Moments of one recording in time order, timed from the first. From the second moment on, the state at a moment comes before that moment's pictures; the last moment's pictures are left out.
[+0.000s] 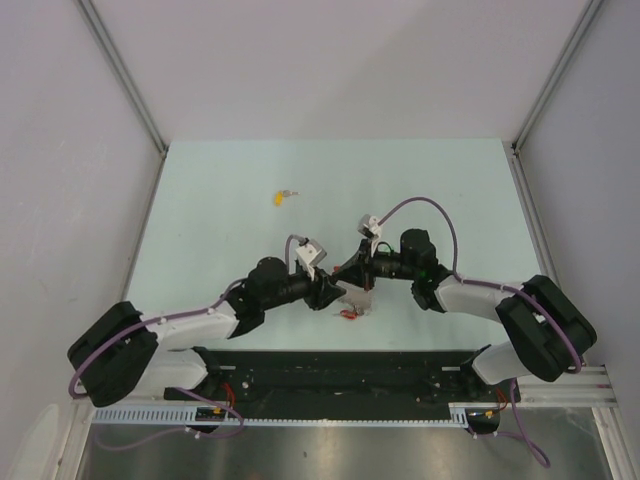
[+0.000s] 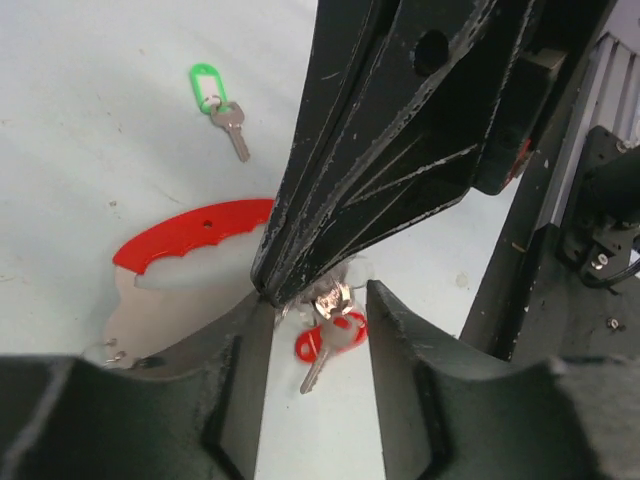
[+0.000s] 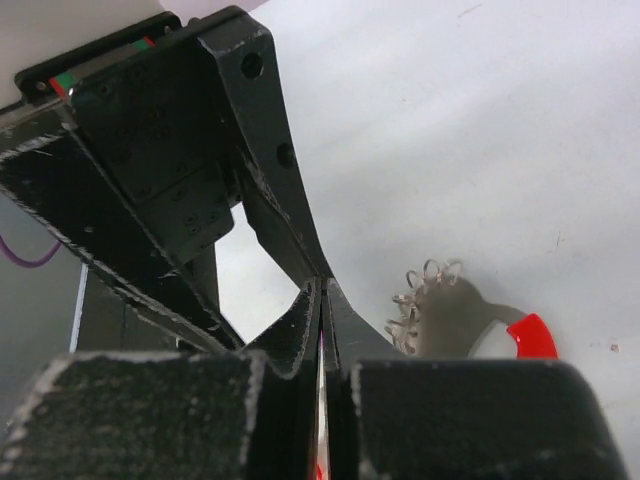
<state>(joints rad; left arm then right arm) -0.83 1.24 0.41 0.55 0.27 -0.25 0.63 1.43 0.54 0.72 -0.75 0.25</state>
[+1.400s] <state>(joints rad) -0.83 1.26 0.51 0.12 -0.01 -0.40 0.64 1.31 0.70 -0.15 -0.27 0.21</state>
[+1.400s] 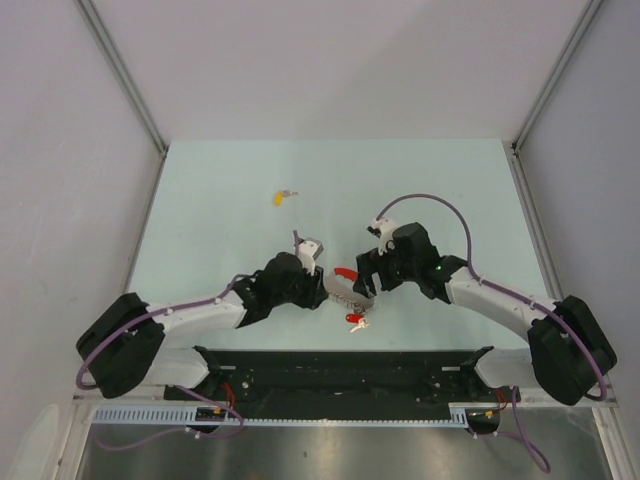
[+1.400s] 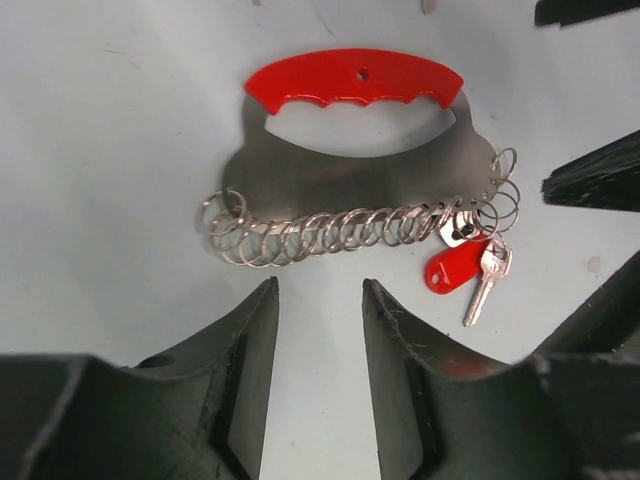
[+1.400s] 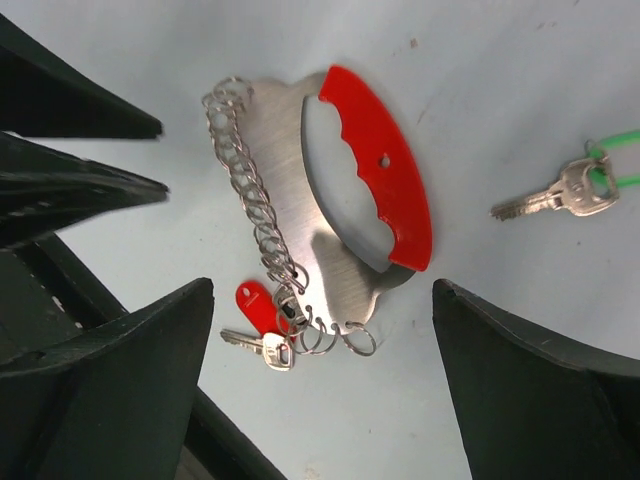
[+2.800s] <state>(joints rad) -0.84 1.58 0.70 0.06 0.10 -0.47 0.60 1.25 0.62 -0.08 -0.30 0.20</state>
